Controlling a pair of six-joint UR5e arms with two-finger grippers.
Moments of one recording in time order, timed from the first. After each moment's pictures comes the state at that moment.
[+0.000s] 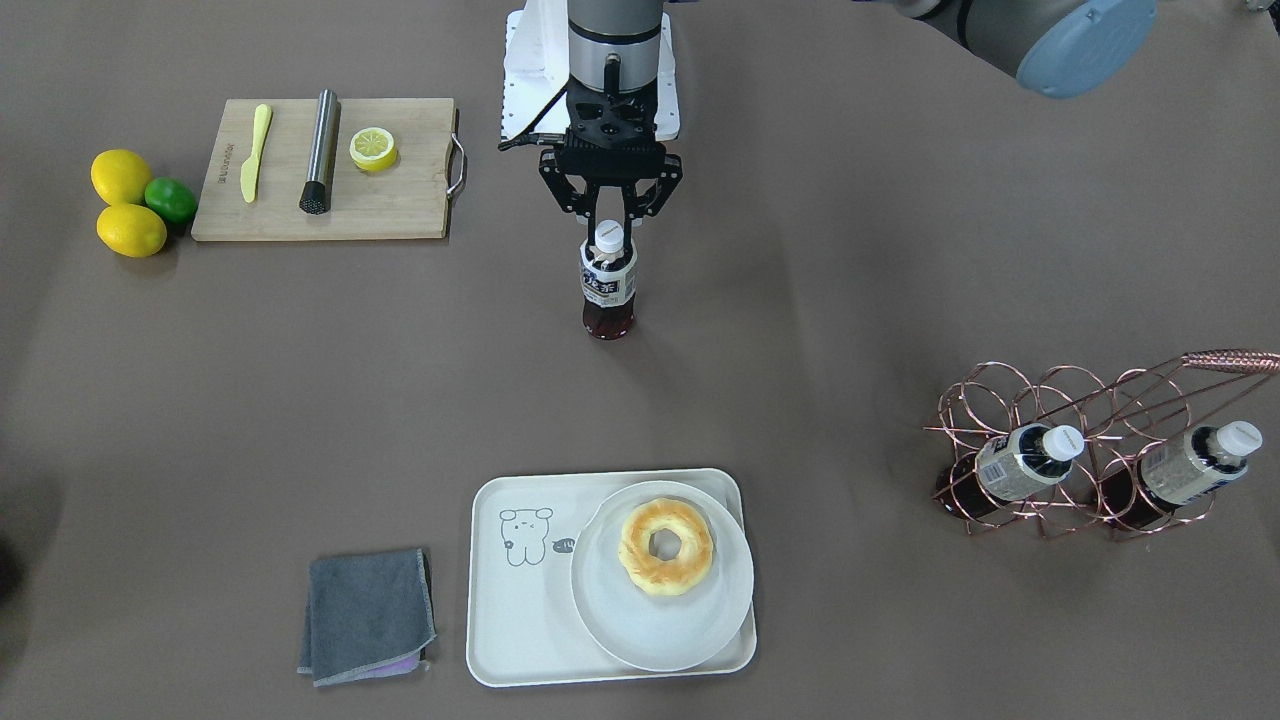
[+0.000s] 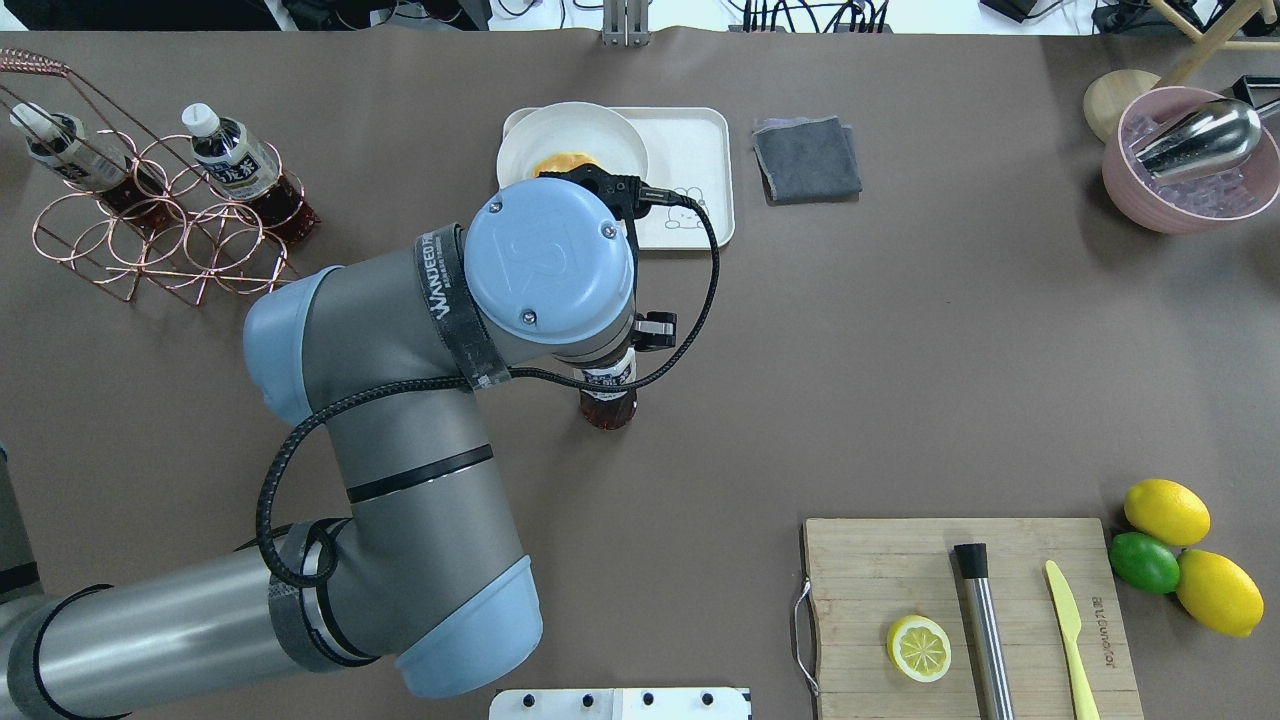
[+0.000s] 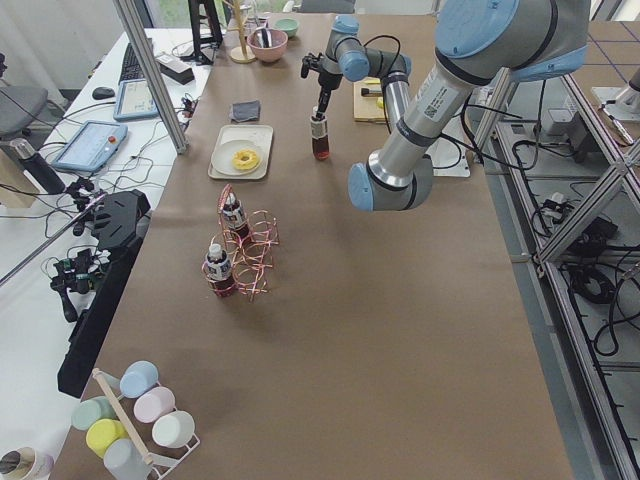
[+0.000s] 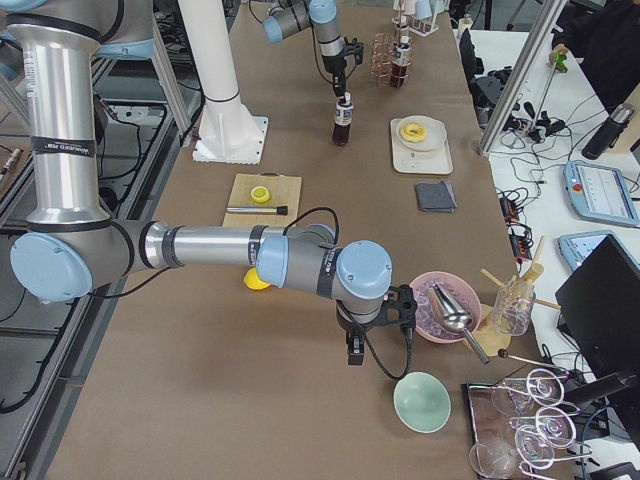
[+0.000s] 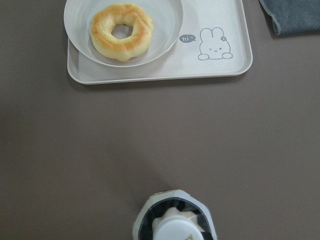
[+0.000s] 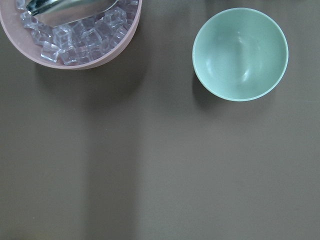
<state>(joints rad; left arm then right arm) -0.46 -2.44 -1.83 -1.31 -1.64 -1.20 1.73 -1.58 1.65 -1.76 2.39 -0.21</state>
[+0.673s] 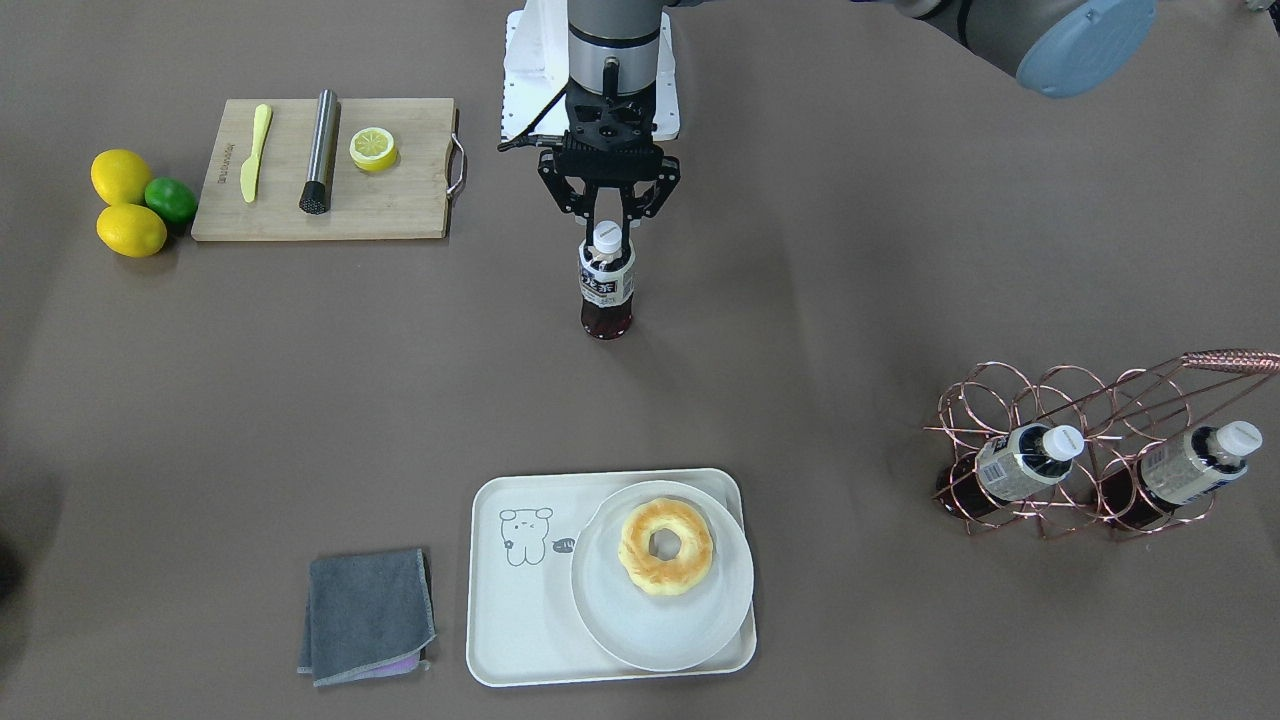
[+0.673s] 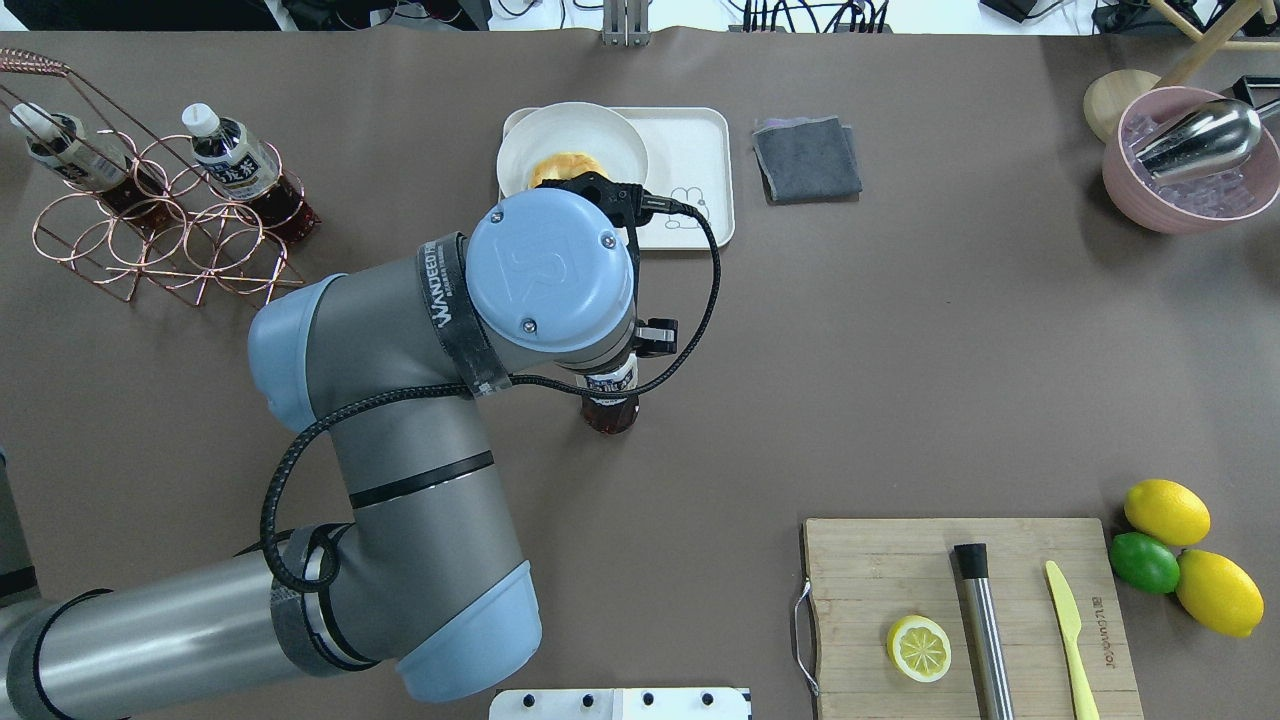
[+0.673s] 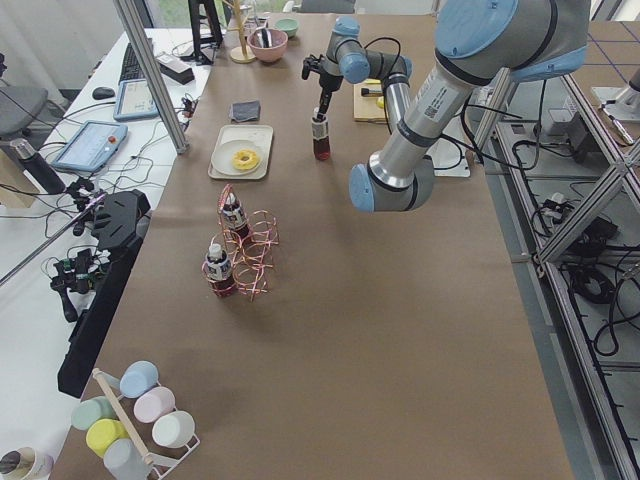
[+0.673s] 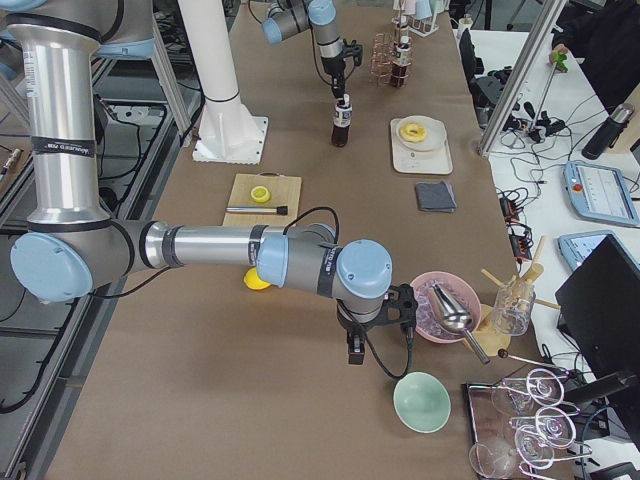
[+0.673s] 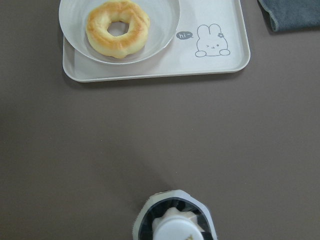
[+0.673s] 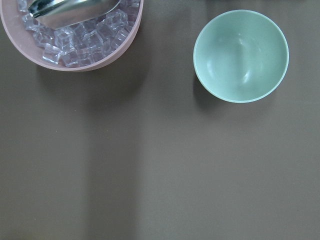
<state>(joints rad) -0.46 -2.44 -1.82 -1.33 -1.64 -1.20 1.73 -1.58 1.65 -1.76 2.39 -0.21</state>
